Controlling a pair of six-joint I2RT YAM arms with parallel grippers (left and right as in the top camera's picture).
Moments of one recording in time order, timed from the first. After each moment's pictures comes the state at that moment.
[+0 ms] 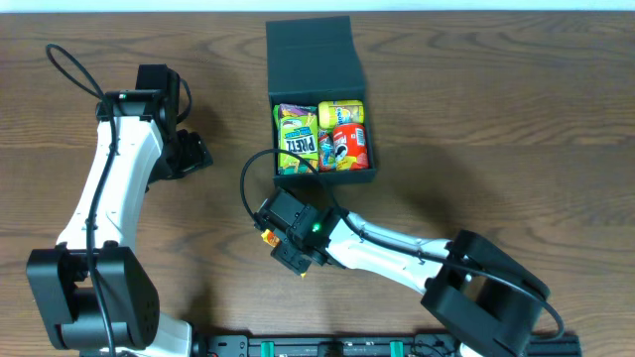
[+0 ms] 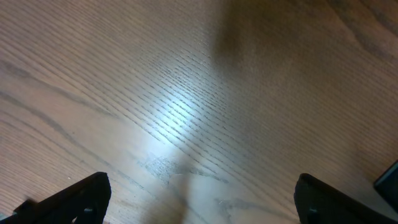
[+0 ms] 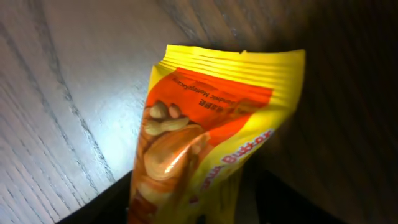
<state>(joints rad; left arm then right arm) 0.00 1.68 1.36 -1.20 -0.16 -0.48 1.00 1.84 1.05 -0.46 -0.06 0.05</state>
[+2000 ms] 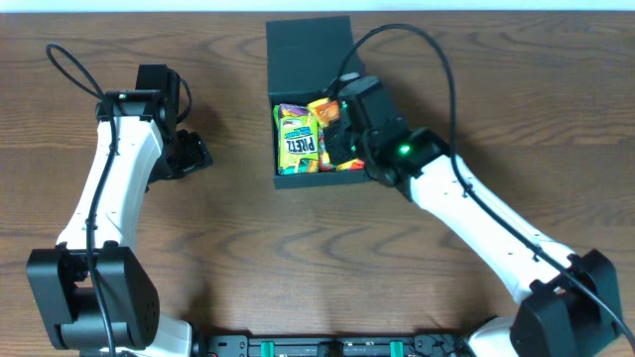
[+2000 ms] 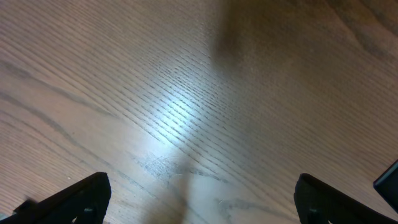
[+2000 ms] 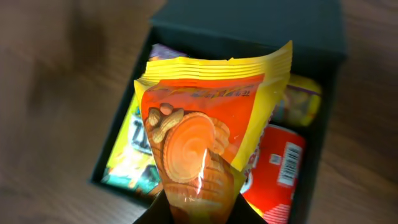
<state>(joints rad) 0.00 1.68 1.36 -1.20 -0.16 -0.48 0.58 1.63 1.26 -0.47 -0.01 0.28</state>
